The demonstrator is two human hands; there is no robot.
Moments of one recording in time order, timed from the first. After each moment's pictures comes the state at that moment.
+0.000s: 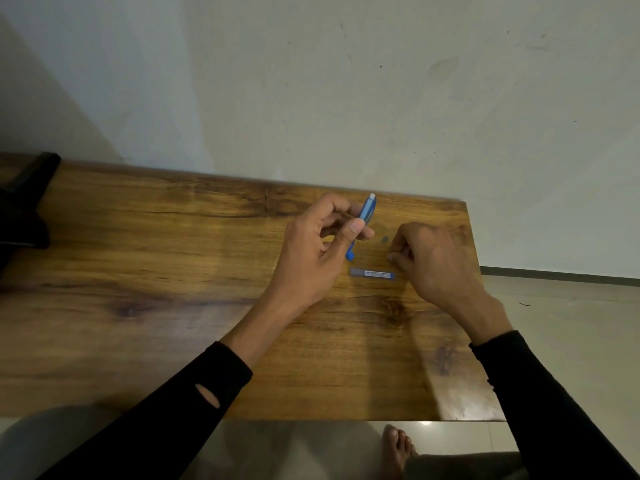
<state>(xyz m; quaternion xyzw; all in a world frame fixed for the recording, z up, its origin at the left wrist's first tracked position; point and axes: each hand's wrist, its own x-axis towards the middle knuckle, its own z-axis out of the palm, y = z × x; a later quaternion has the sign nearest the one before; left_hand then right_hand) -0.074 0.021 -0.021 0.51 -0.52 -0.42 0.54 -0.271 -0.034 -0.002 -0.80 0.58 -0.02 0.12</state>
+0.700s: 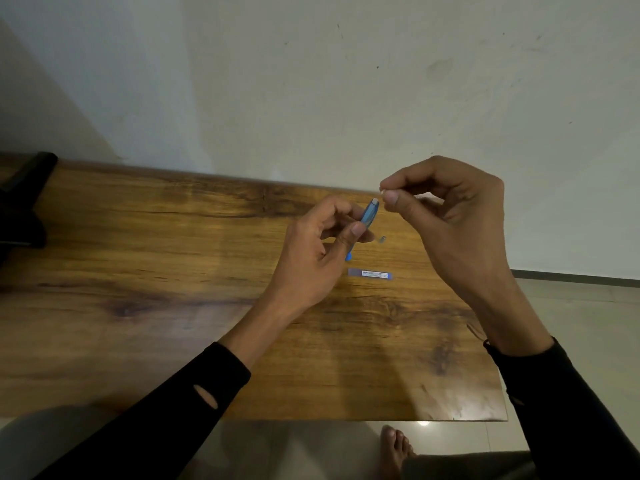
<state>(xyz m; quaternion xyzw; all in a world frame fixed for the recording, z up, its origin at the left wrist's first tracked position) -0.077 0.021 -0.018 0.50 -0.54 -0.41 0.54 -0.249 -0.030 0.065 -0.71 0.44 -0.42 0.35</state>
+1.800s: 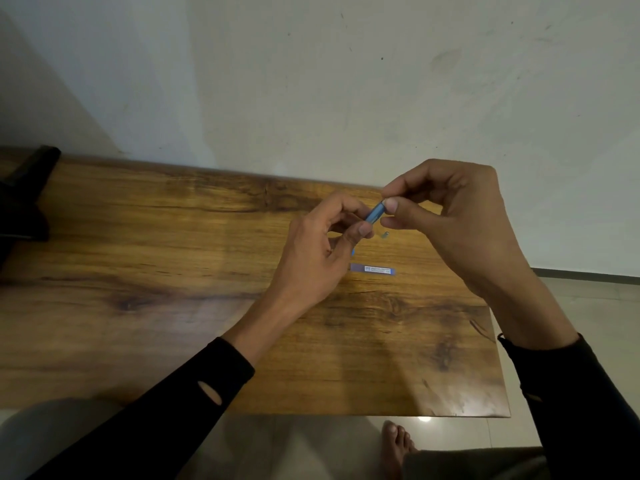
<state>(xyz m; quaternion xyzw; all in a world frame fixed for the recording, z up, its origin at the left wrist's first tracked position) -0.077 0.021 -0.020 0.52 -0.56 -0.37 0.53 -0.257 -0.031 0.068 -0.70 0.48 -0.33 0.42</state>
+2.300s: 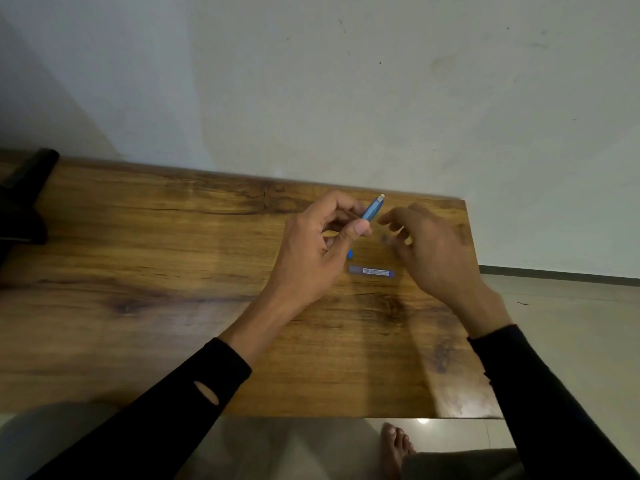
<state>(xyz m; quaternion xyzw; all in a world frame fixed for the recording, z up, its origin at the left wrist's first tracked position) -0.075 0.021 -0.015 0.51 -0.55 -0.38 0.55 -0.270 -0.037 0.001 -0.82 0.54 -0.09 0.17</state>
